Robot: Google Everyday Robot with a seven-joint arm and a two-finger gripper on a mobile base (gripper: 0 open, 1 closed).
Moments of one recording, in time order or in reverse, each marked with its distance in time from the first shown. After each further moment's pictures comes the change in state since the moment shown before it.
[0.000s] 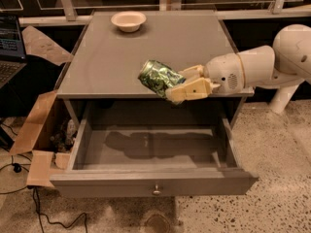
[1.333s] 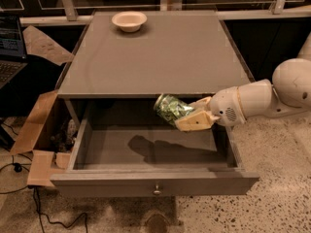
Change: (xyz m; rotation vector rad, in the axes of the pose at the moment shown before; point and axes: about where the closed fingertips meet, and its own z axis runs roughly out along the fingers) arm 0.101 -0.013 -0.004 0.262 0.176 0.137
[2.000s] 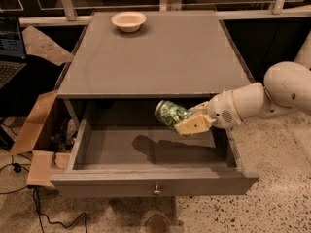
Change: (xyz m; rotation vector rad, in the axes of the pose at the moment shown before) arm 0.020 -0.015 0.014 -0.012 0.058 0.040
